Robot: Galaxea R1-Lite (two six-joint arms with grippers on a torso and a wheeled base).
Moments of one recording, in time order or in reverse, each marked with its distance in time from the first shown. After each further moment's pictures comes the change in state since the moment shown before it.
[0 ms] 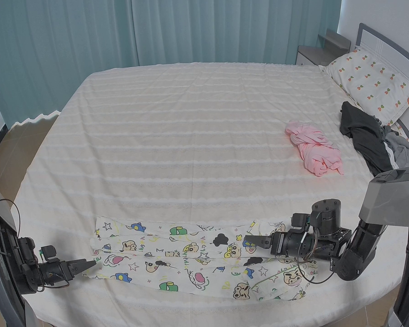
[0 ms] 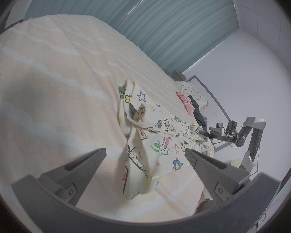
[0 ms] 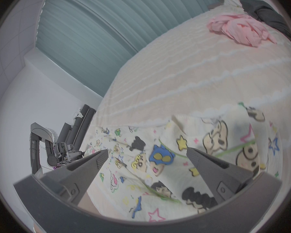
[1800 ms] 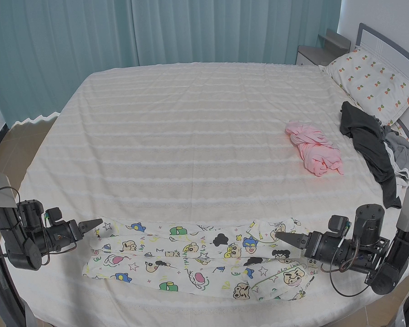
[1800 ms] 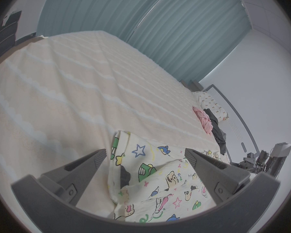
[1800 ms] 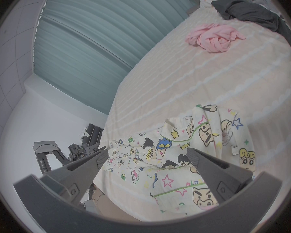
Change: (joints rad) left arm -0.249 -0.290 -0.211 0.188 0.409 -0.347; right arm -0.042 -0.220 0.333 -0.223 -0.009 0.189
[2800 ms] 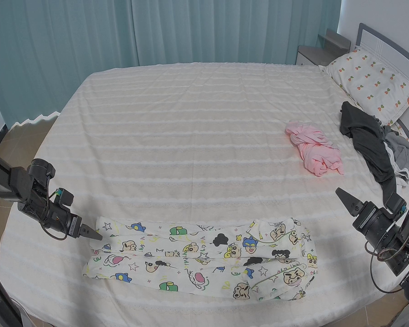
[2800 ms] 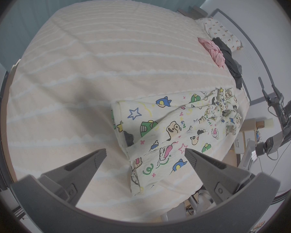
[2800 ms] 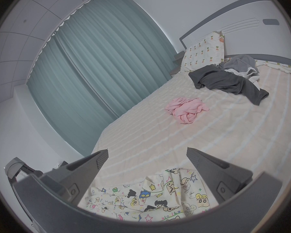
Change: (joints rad) left arm -0.110 -0.282 -0.631 1.610 0.288 0.683; right arm -0.042 -0.420 0.129 0.016 -0.473 -0.075
